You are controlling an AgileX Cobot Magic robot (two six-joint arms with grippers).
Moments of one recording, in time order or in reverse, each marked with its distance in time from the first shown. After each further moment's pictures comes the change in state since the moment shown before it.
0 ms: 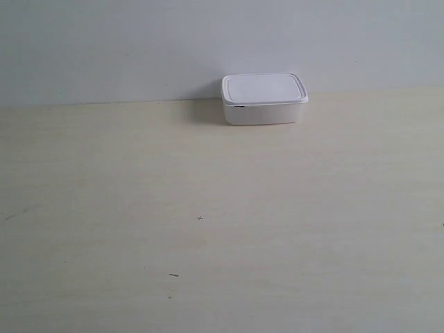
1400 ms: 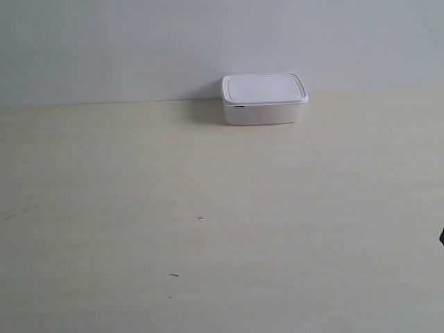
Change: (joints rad) left arm 0.467 0.000 0.000 0.000 -0.005 0.002; right arm 0.000 0.000 0.058 -0.111 -0.042 -0.004
